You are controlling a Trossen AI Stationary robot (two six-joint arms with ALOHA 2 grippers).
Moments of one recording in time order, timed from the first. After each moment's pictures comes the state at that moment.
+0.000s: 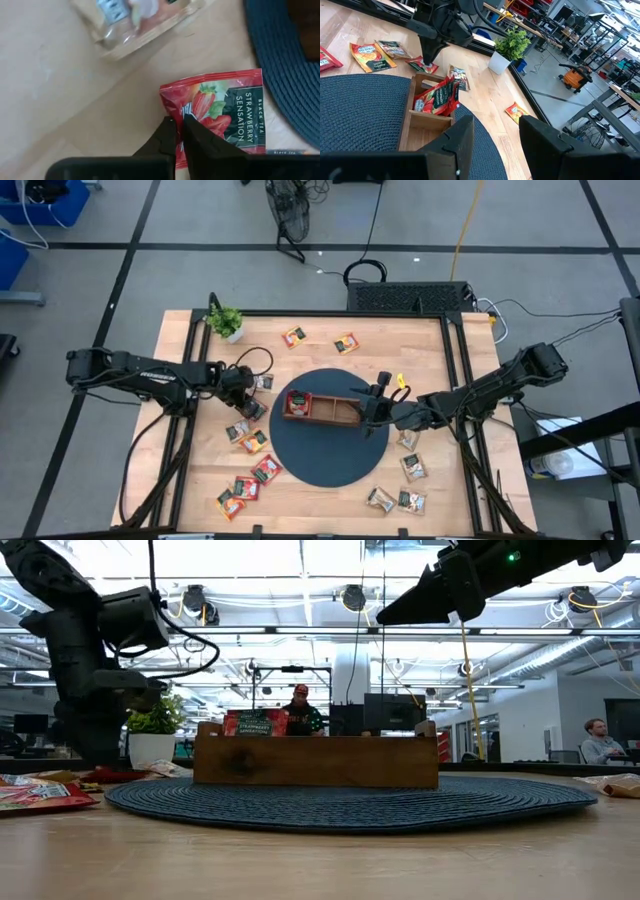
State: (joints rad) left arm 0.17 1.17 0.37 -0.49 0.12 -0.72; right arm 0.33 1.38 0.67 0.38 0.75 -0.25
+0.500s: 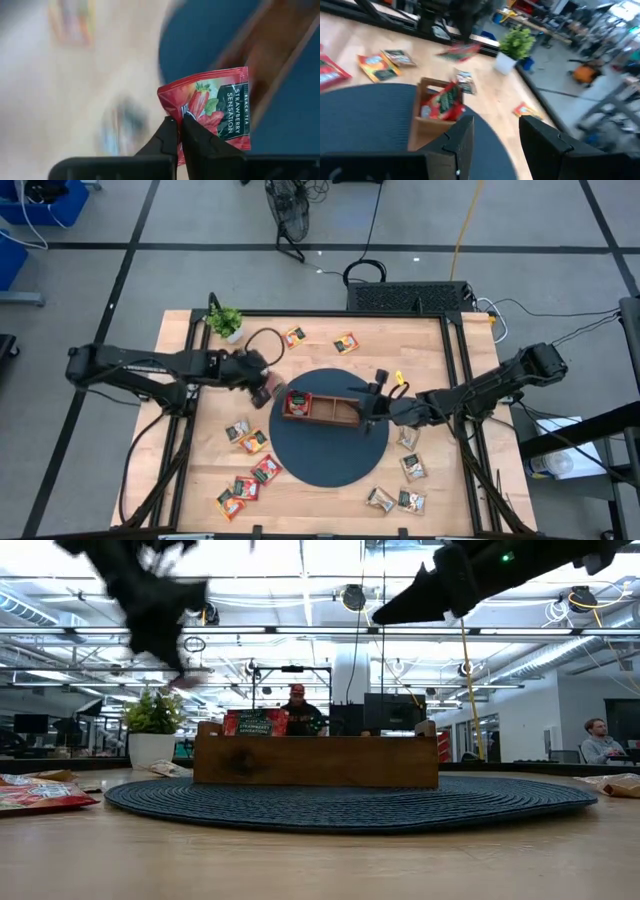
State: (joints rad) left arm 0.04 1.12 0.81 -0.63 -0.27 -0.45; right arm 0.29 1.38 0.66 0.39 0.66 -0.17
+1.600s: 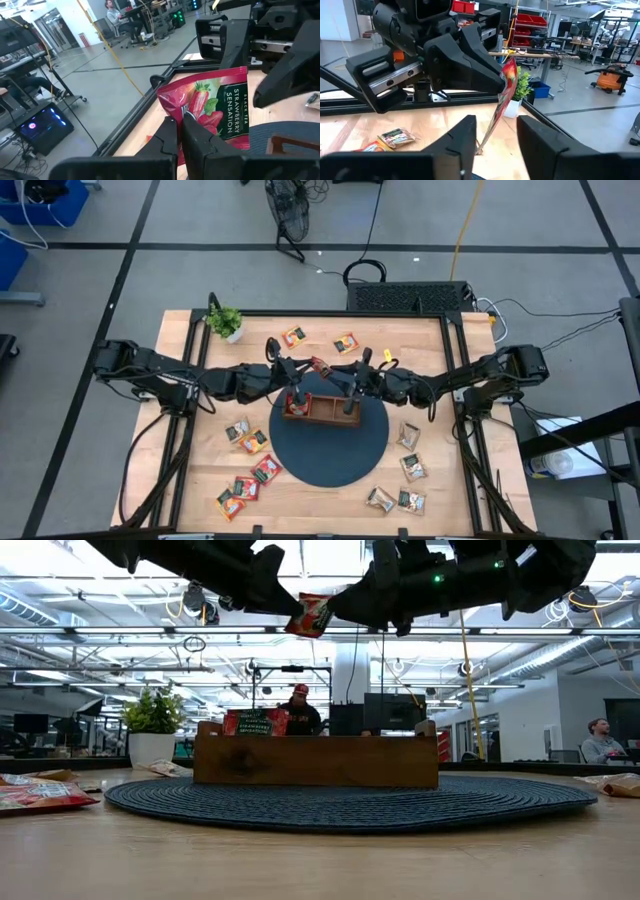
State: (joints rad) left arm -0.07 1.40 0.78 0.43 -0.61 0.19; right arm 0.05 1.54 0.66 0.89 0.39 -0.08
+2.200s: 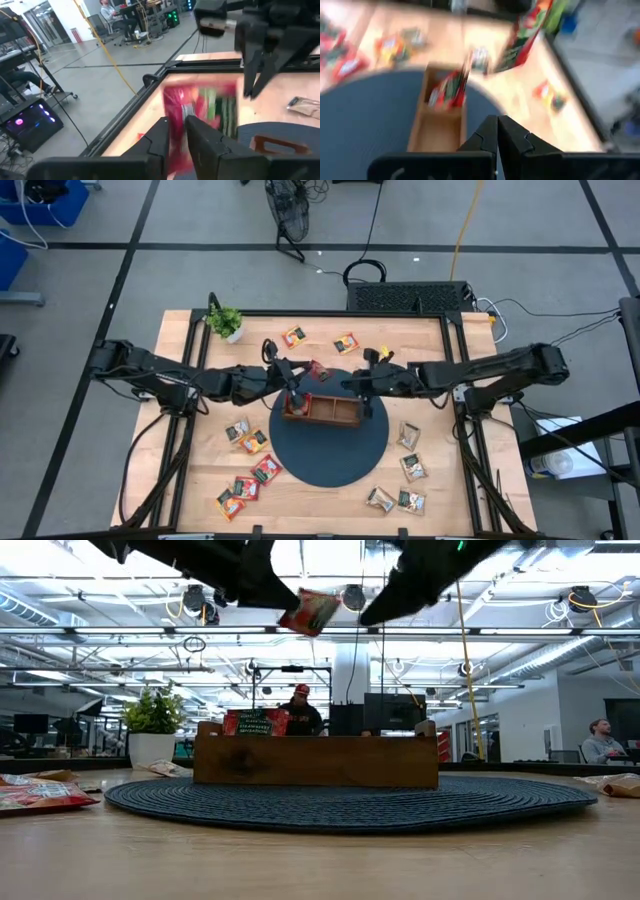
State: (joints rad) left arm -0.11 1.36 0.78 0.36 -0.61 0.12; right arm 0.08 1.36 0.99 -0.23 0.31 -0.07
